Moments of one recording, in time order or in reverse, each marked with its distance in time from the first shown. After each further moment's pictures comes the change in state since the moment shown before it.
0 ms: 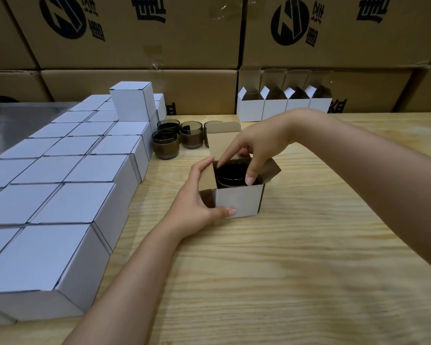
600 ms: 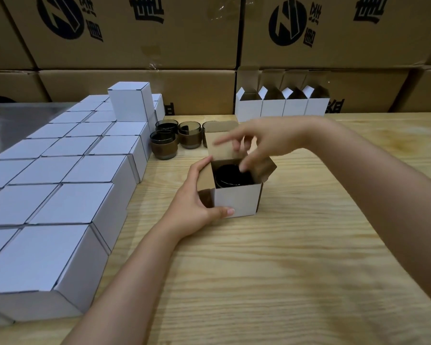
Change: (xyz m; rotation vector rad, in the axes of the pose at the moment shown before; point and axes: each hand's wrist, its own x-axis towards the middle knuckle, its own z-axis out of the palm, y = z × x) left_hand 0.000 0.001 0.001 -0.015 -0.007 0.010; right_hand -0.016 0.006 0.013 0.114 0.306 -0.074
